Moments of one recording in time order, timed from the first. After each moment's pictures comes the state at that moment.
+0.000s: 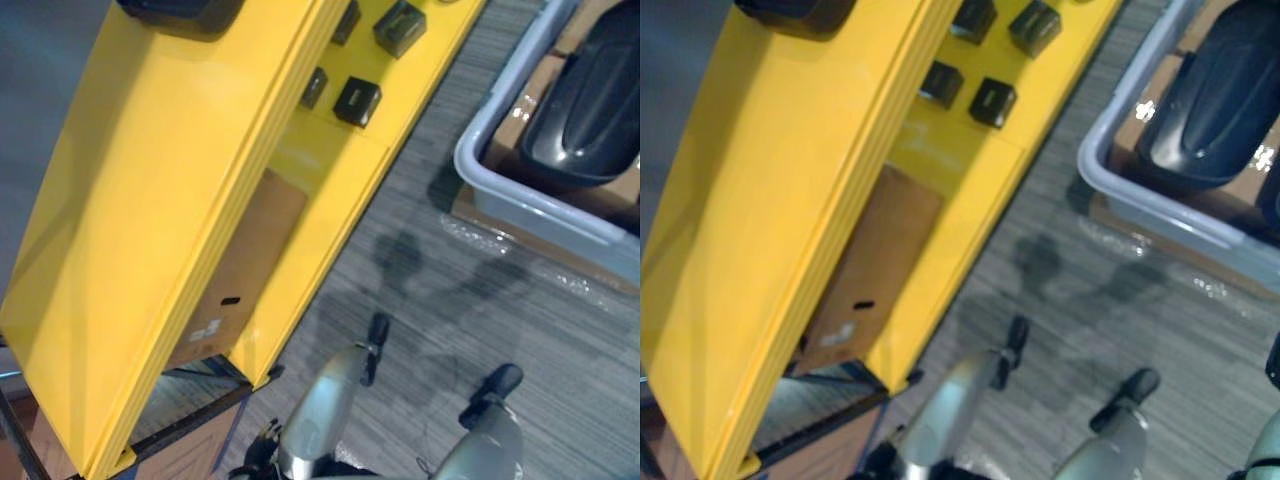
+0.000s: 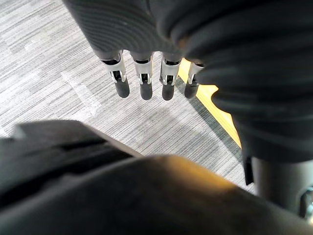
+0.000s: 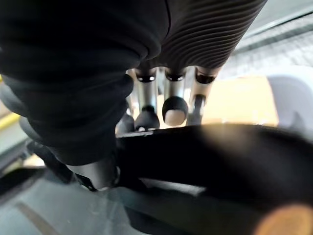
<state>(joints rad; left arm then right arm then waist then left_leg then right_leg) 0.12 0.03 -0.17 1.04 -0.50 -0.17 -0.13 -1.13 -1.08 -0.04 1.30 0.03 0.44 -0.46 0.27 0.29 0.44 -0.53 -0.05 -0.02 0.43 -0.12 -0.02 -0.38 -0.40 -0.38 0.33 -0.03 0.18</state>
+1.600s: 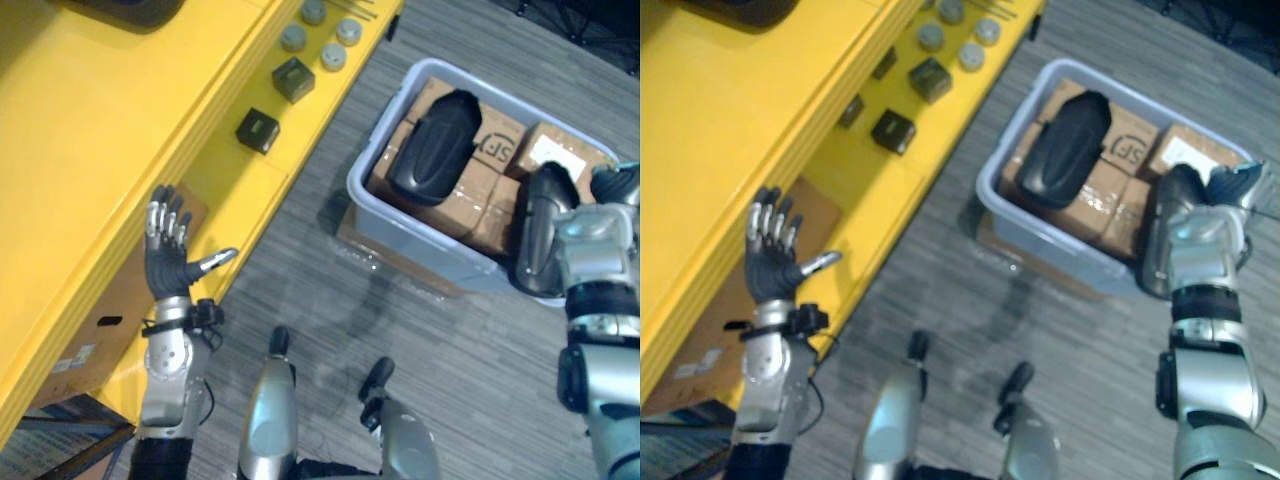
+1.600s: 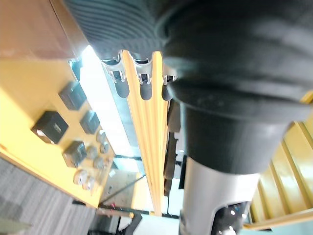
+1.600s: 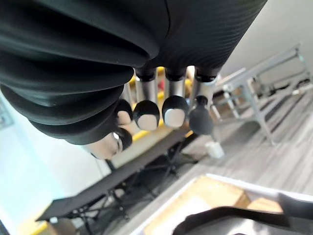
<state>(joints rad) -0.08 0.23 0.03 -0.17 -0.31 -0.28 0.21 -0.84 -0.65 -0.13 0.76 -0.22 0.35 -0.51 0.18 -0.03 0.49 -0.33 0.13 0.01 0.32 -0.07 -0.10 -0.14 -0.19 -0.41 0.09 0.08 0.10</state>
